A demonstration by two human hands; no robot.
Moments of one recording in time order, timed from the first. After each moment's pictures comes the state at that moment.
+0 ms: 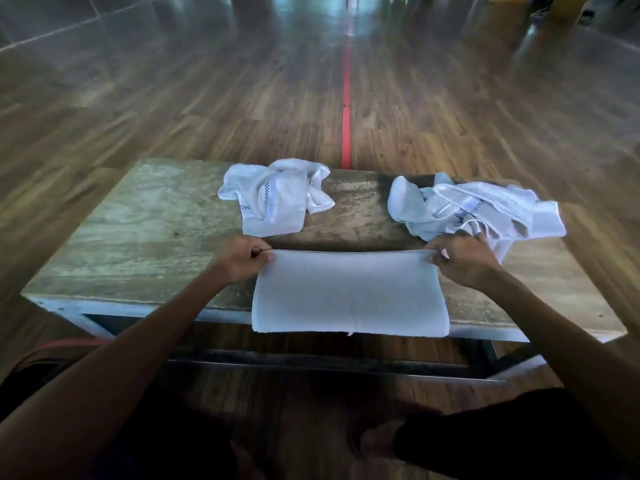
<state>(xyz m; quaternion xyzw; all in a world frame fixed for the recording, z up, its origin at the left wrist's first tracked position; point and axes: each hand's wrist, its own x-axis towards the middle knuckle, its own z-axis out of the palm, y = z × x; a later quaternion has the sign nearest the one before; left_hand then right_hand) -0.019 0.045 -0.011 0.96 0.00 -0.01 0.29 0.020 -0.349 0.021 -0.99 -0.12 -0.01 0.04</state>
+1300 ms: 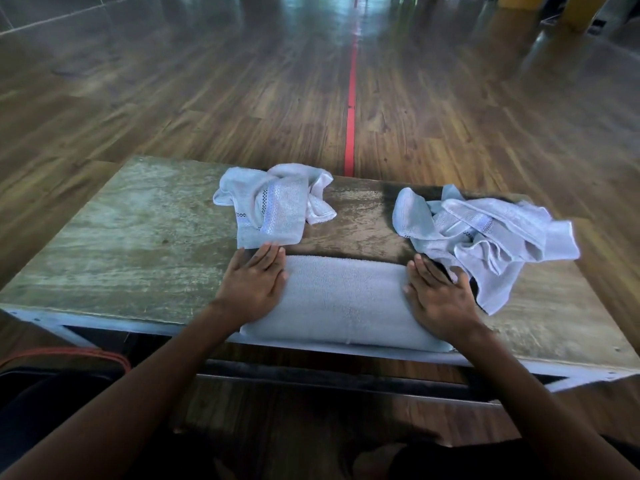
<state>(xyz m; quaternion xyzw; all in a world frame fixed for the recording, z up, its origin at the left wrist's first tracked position) -0.028 0.018 -0.046 0.99 -0.10 0.13 0.00 -0.002 -0.318 -0.030 -0.98 -0.16 -0.09 -0.04</state>
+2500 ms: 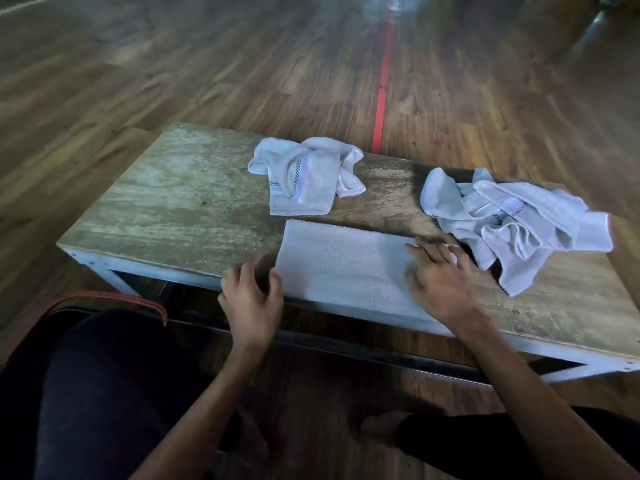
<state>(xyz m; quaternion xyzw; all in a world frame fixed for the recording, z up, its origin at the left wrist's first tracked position) -0.138 -0.011 -0.039 0.86 0.25 0.25 0.37 -0.031 -0.272 -0.009 -0.98 -0.18 -0.07 0.01</state>
